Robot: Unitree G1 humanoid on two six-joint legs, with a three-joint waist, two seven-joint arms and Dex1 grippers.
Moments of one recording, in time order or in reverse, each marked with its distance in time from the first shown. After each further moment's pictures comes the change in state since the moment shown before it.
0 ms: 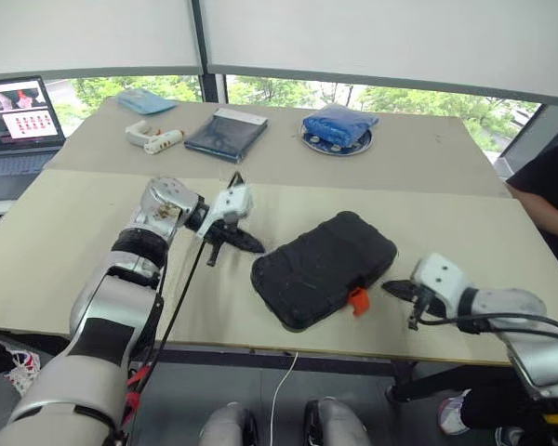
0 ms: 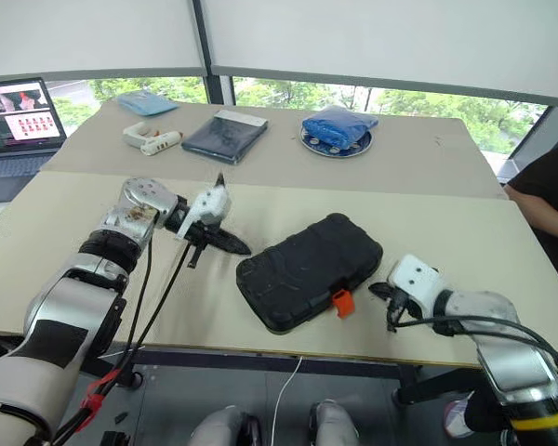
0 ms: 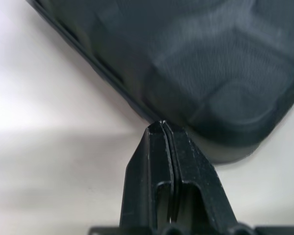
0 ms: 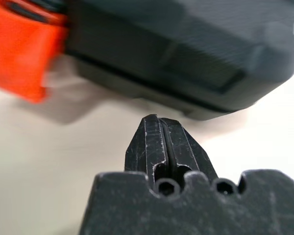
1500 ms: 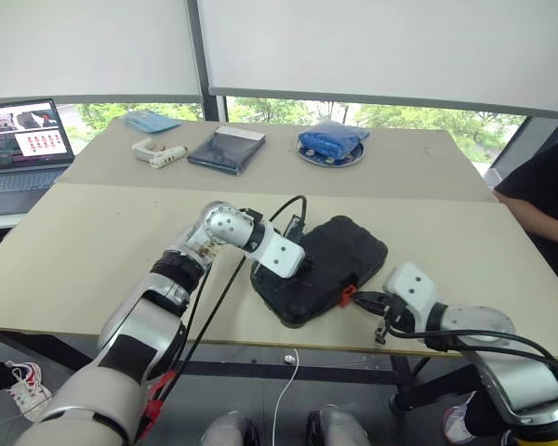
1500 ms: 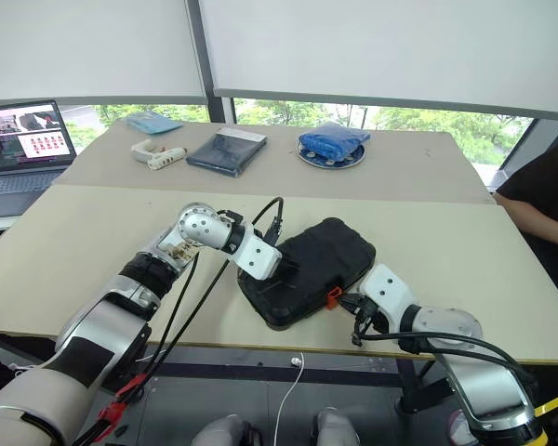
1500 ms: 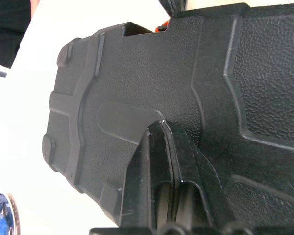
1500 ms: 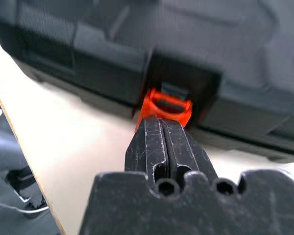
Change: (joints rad) left arm 0.123 -0.125 -0.271 -0.143 0.341 -0.749 0.352; right arm -0.029 0.152 0.052 -0.216 0.045 0.226 -0.105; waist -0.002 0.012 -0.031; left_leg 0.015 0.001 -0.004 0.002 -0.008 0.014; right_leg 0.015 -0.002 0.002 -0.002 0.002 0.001
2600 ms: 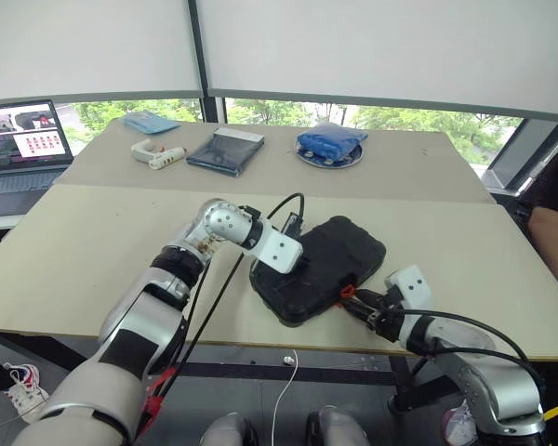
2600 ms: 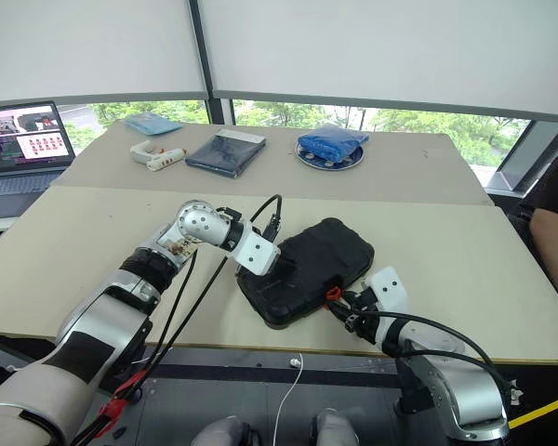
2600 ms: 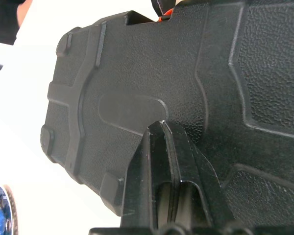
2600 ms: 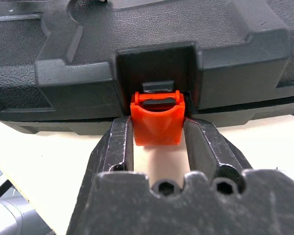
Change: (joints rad) left arm -0.033 0.012 -0.003 0.067 0.001 -0.008 0.001; right arm 0.019 0.225 -0.037 0.024 0.124 0.183 -0.215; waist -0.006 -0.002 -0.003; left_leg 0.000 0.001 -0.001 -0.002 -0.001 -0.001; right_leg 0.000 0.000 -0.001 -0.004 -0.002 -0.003
